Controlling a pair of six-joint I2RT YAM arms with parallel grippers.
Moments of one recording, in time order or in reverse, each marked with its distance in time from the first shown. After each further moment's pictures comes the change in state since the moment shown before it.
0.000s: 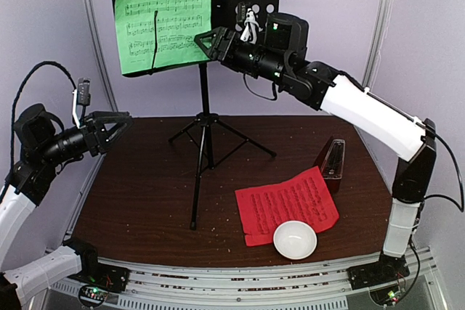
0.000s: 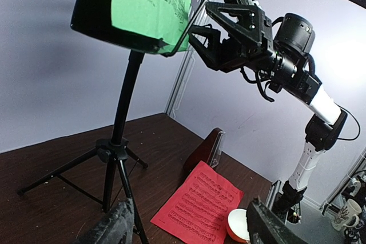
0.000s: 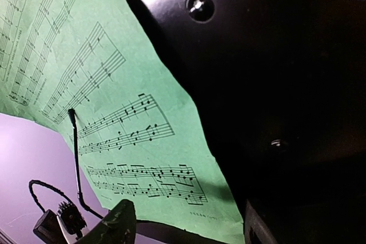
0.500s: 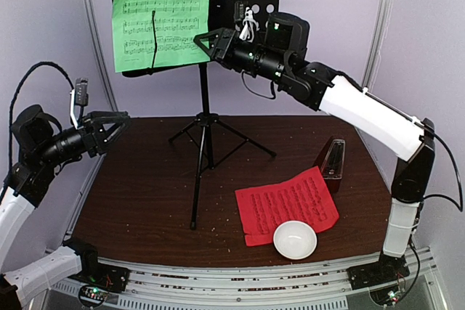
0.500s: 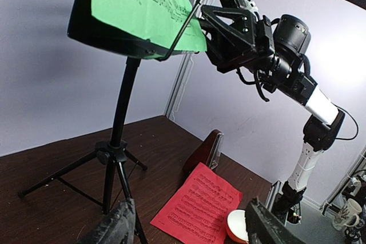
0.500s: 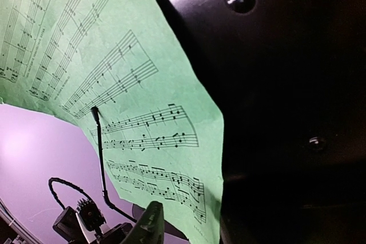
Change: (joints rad) left arm 0.000 -0.014 -0.001 0.000 0.001 0.000; right arm -0.005 0.009 0.000 0.046 -0.097 0.059
